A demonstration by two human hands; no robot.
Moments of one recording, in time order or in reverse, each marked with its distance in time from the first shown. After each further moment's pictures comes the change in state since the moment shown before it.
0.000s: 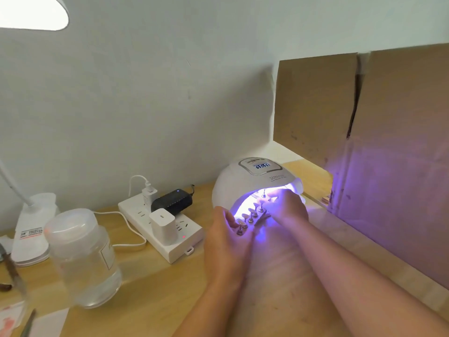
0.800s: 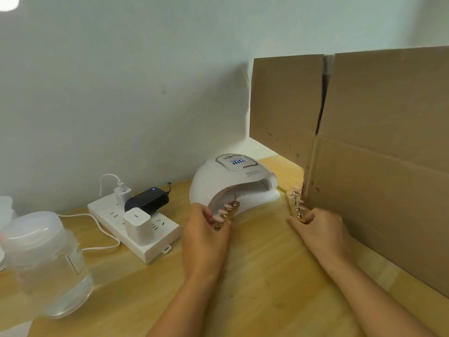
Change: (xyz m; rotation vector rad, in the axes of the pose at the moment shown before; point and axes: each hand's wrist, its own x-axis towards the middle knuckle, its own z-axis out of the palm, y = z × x) left_hand 0.005 0.002 -0.004 -0.014 -0.023 0.094; right_hand -0.052 0.074 -0.054 -0.242 0.369 0.073
